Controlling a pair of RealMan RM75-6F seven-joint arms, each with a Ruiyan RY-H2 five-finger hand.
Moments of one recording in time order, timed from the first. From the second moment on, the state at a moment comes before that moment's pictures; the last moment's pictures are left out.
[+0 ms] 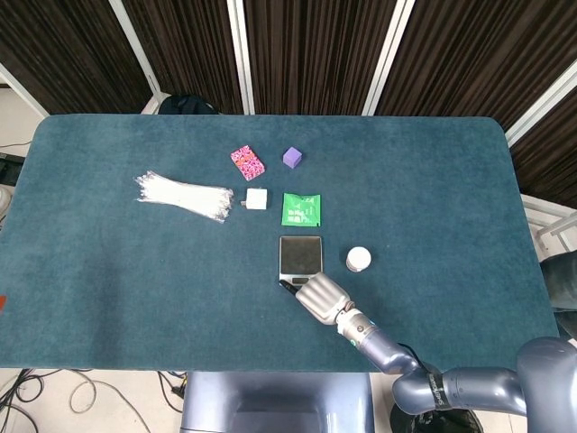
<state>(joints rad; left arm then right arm) -0.02 -1.12 -0.19 -1.62 1.24 1.55 0.07 0.86 -1.60 0.05 -1.58 -1.05 0.81 -0.74</state>
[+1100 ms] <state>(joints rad) -0.02 -1.12 -0.19 -1.62 1.23 1.55 0.08 0.89 -1.61 0.02 -1.55 -1.01 0.82 -0.73</state>
